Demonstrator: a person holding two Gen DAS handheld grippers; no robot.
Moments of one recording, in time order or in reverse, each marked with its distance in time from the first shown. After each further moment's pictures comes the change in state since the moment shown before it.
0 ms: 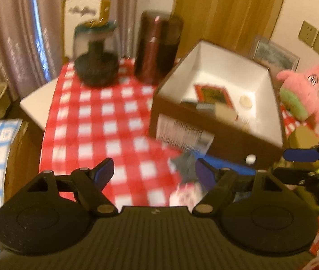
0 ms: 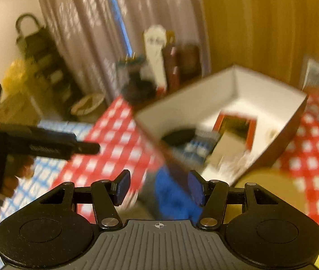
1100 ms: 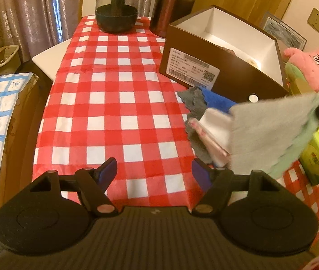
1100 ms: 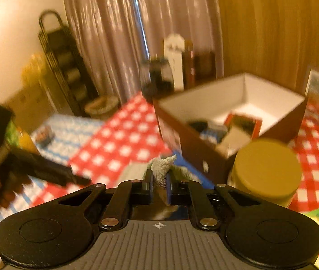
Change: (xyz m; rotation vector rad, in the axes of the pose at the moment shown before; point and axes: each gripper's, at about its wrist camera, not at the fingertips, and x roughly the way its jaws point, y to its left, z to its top) left arm -0.024 0.002 -0.086 -0.095 0.112 0.020; right arm -0.074 0.012 -0.046 -0.069 -0.180 0.044
